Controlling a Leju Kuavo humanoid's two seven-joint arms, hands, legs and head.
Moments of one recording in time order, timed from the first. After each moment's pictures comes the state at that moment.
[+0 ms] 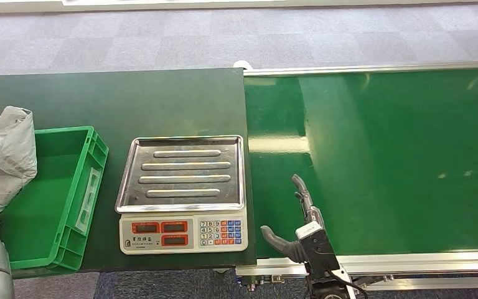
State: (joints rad) left arm -0.51 0.23 0.58 -0.89 -0.43 0.52 -0.33; right arm 0.07 0.12 0.32 -1.45 0.39 -0.01 -0.31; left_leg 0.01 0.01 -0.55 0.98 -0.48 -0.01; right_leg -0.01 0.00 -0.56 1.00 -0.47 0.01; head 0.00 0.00
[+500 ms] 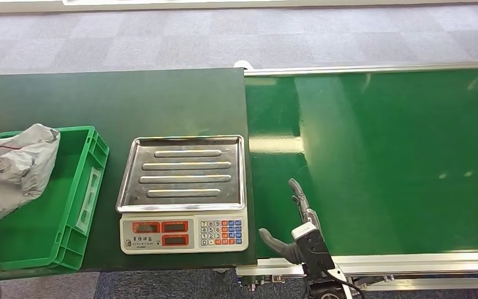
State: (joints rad) left arm -0.25 0.14 0.58 -1.34 0.16 0.11 -0.42; right arm 0.06 0.12 0.32 -1.39 0.39 -0.01 -0.33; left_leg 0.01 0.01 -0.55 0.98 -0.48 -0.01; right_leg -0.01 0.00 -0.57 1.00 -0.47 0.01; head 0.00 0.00
